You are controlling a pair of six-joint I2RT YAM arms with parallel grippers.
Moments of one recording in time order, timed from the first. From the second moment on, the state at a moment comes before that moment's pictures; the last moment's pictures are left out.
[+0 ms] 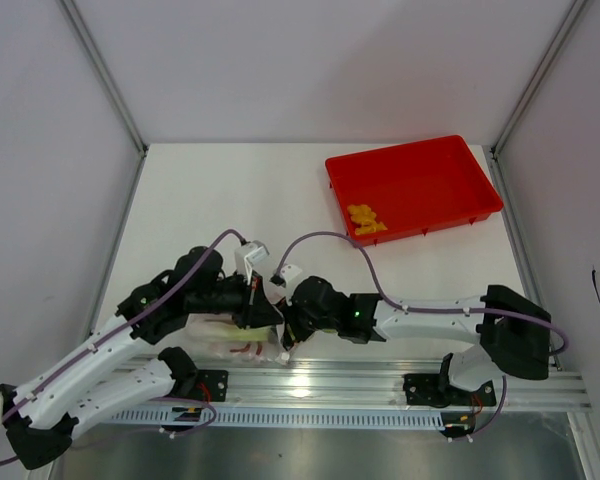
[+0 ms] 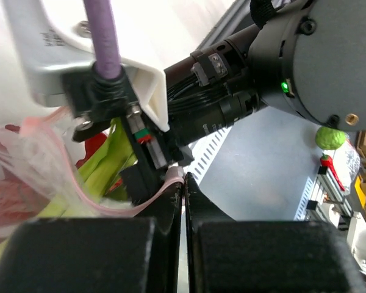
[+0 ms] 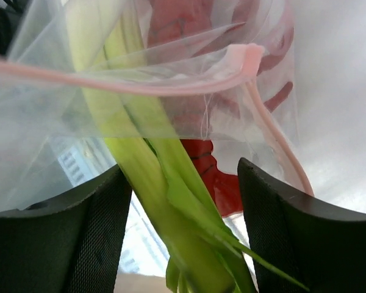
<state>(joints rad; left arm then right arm) -0.79 0.72 0.79 -0.65 0.46 -0.50 1.25 1.51 0.88 -0.01 -0.02 0.51</state>
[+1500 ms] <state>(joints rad) -0.79 0.83 1.02 -0.69 0.48 -0.49 0.96 0.89 0.75 -0.48 0.02 0.78</state>
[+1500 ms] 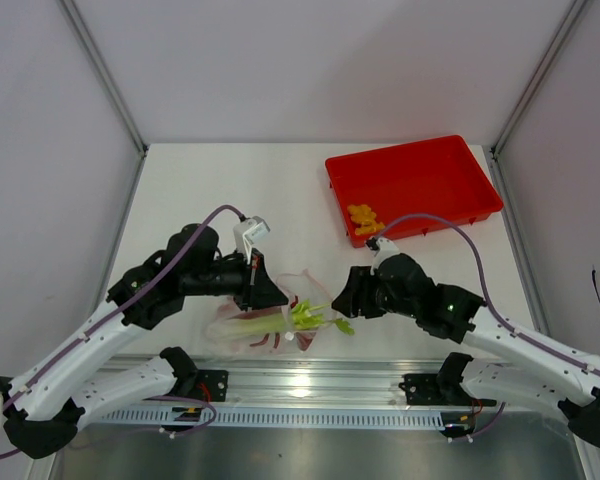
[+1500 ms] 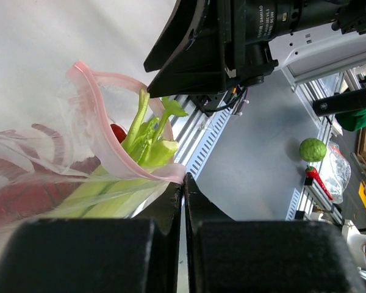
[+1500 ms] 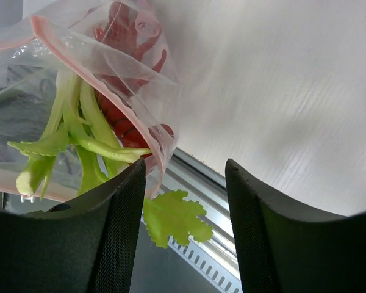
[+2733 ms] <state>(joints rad) -0.79 0.86 1.08 -0.70 0.46 -0.47 0.93 1.14 1.21 -0.56 -0.15 0.62</state>
